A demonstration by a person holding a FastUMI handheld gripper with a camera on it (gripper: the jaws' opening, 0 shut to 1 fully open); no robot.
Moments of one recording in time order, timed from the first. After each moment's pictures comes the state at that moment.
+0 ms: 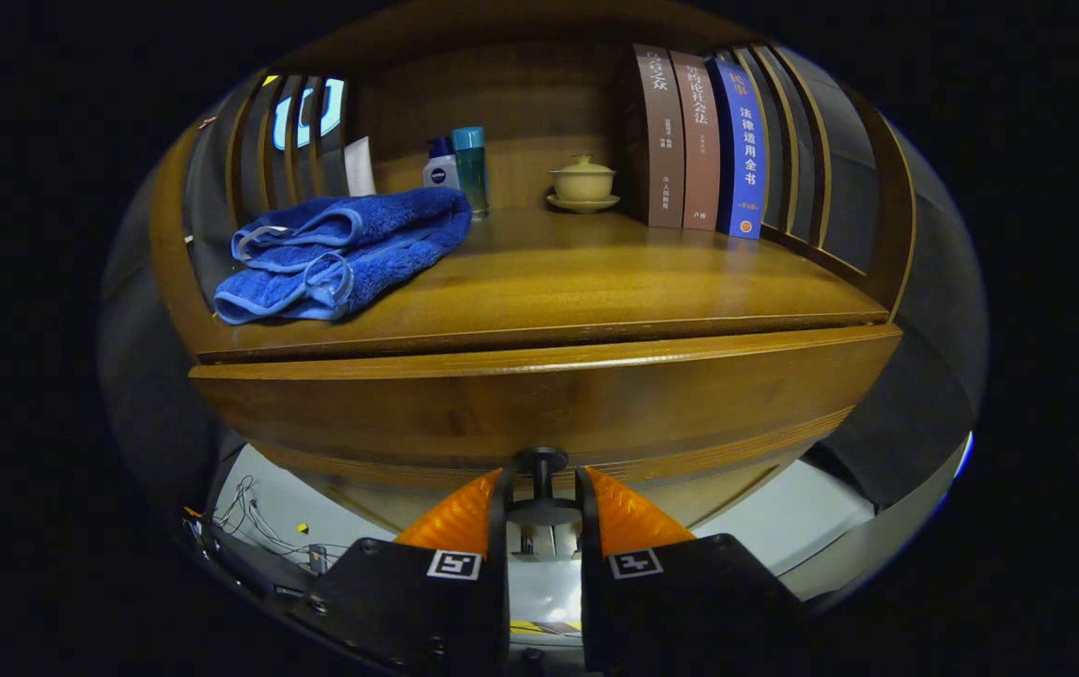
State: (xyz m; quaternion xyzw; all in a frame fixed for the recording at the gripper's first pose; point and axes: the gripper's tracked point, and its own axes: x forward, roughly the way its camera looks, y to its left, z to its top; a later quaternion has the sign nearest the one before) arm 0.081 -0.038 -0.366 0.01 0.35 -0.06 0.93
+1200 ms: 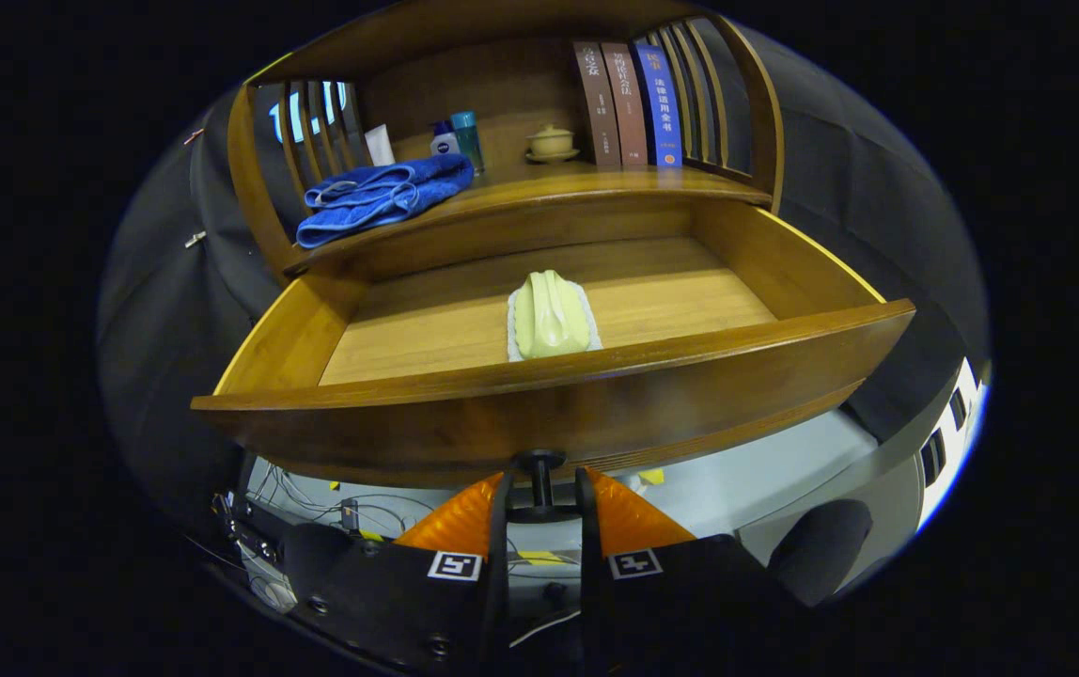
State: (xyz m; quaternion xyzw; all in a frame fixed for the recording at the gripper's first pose) arm -0.102 -0.023 -0.358 0.06 0.43 -0.07 0.90
